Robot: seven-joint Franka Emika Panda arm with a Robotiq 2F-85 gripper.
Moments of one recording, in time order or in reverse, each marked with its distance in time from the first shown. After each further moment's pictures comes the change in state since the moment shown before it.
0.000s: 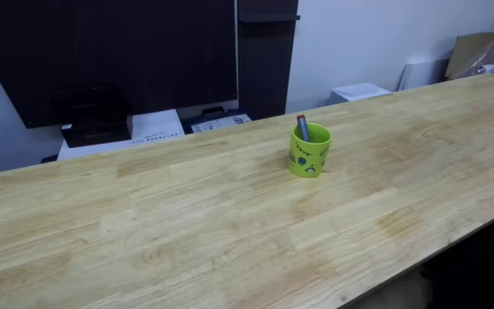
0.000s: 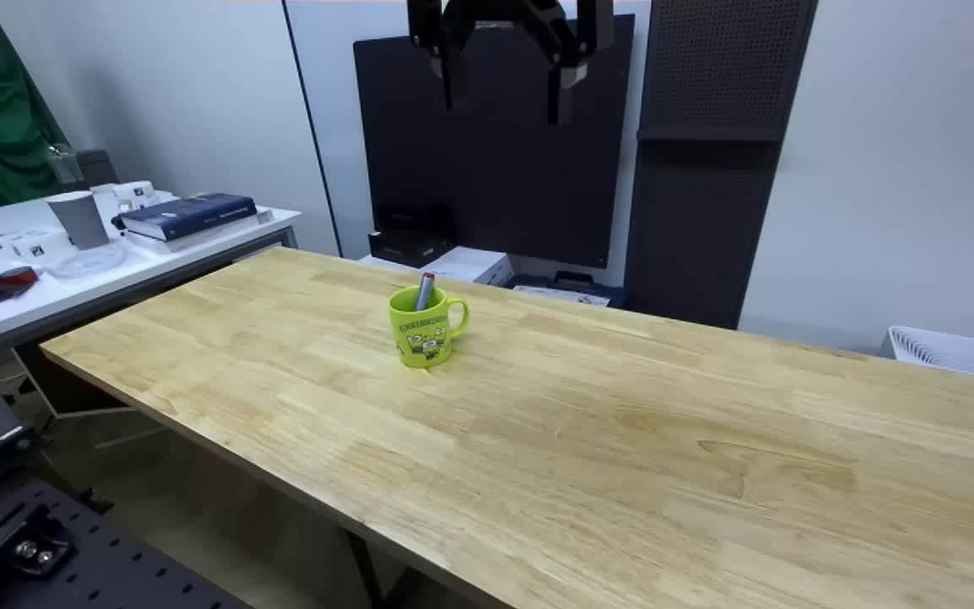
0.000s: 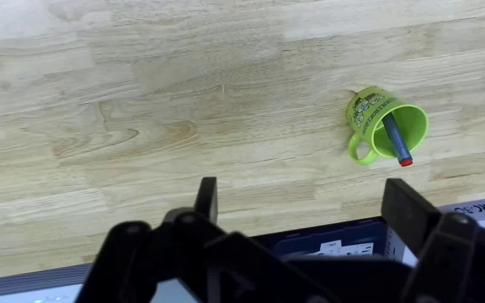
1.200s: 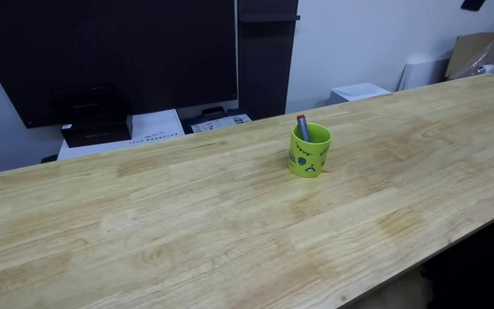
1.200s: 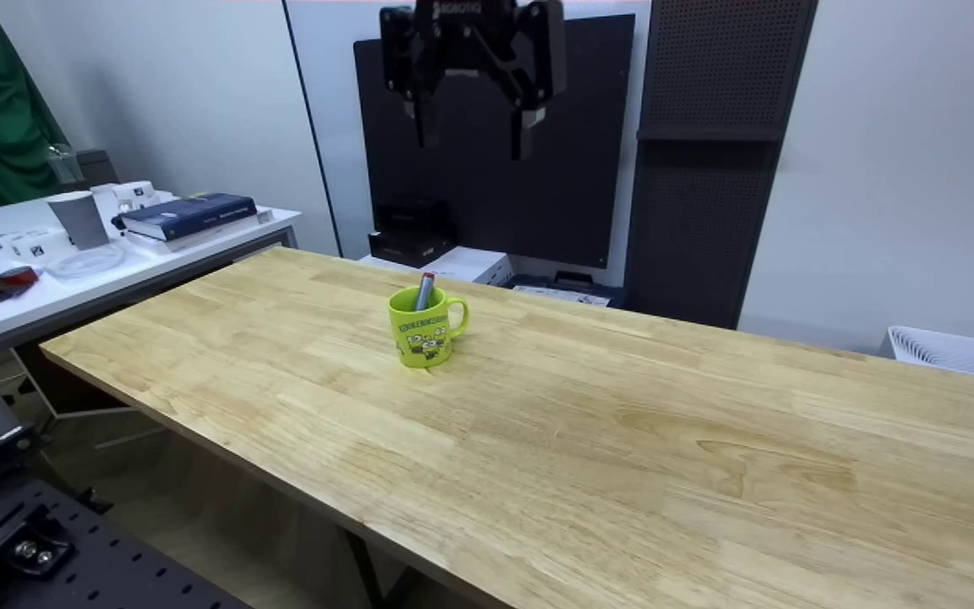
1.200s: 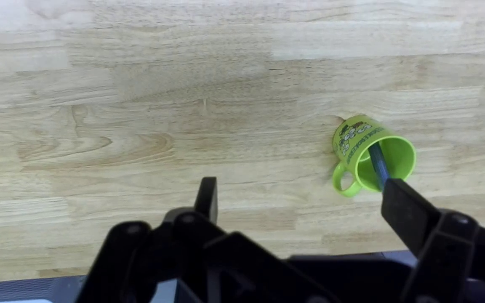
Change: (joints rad) arm 0.011 0.082 0.088 0.000 -0.002 0.014 0.001
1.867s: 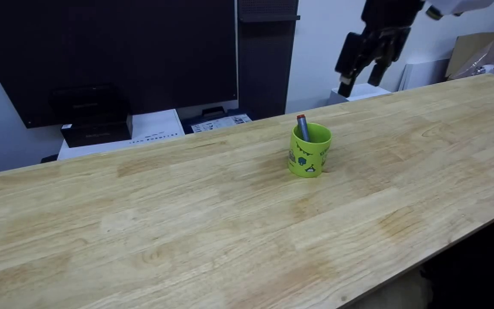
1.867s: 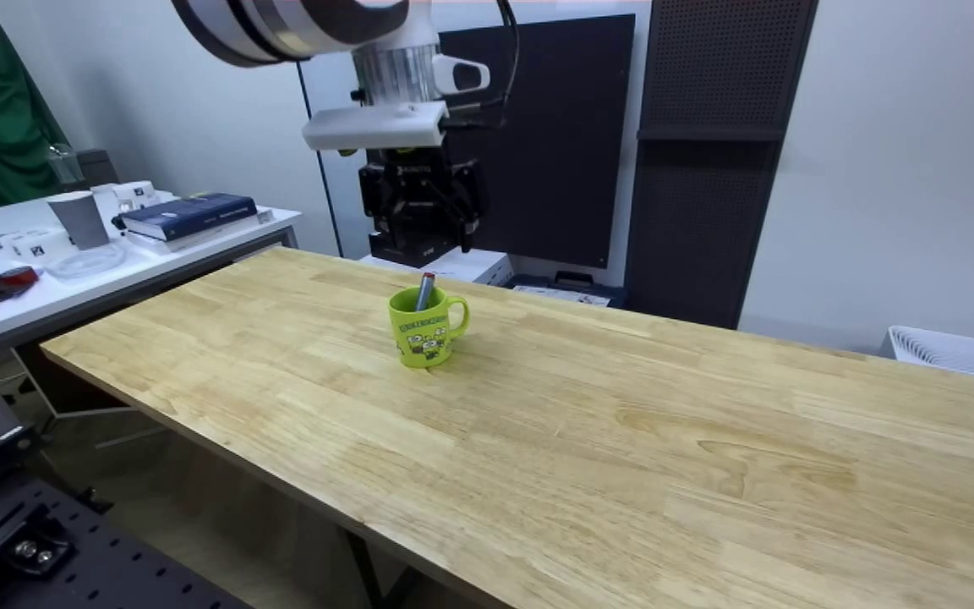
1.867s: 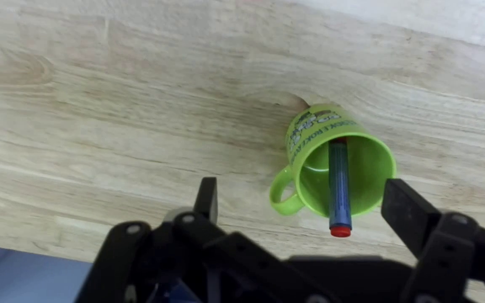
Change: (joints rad) arm 0.093 0.449 0.195 0.129 -0.043 0.333 0.081
